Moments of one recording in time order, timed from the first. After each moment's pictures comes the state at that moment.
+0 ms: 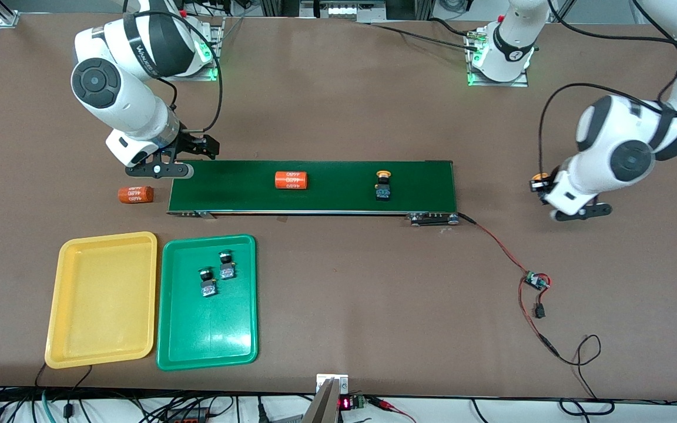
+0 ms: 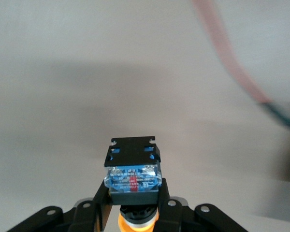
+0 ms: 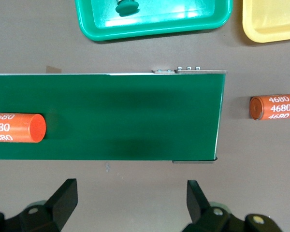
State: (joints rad) left arm 0.64 0.26 -0.76 -2.11 0.32 2.07 -0.39; right arm 0.30 0.03 0.06 -2.08 0.06 1.97 0.34
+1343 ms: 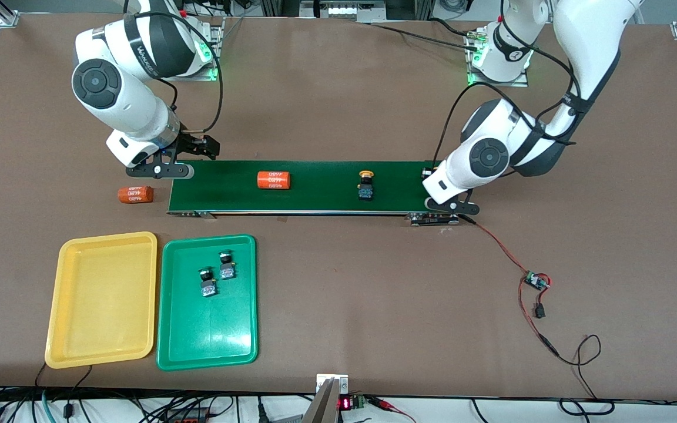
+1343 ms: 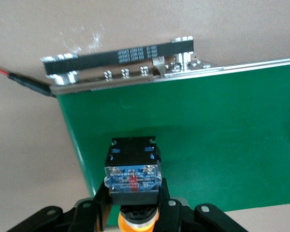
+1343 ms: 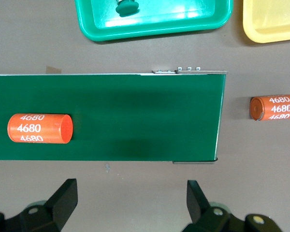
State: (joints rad) left arm 0.21 0.46 -0.69 -2.02 0.16 2.12 -0.48; right arm 0.30 0.03 0.06 -2.08 0.06 1.97 0.34
